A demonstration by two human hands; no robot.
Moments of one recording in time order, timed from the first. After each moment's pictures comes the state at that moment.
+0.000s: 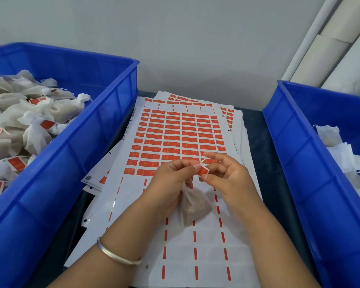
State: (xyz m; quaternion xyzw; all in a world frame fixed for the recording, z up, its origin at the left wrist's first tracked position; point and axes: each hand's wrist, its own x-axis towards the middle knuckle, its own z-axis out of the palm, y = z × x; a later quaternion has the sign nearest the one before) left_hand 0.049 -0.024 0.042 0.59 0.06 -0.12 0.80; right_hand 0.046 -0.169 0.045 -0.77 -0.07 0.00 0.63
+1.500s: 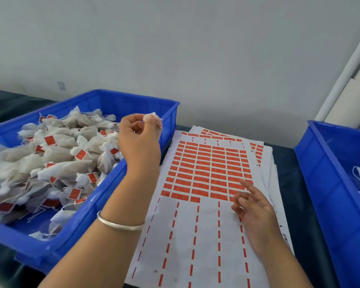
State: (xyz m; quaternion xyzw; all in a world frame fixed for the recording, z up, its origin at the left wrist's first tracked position) left_hand 0.056 0.055 0.155 0.57 0.19 0.43 0.67; right_hand 0.049 -0.167 0.030 -0.63 0.03 0.01 0.77
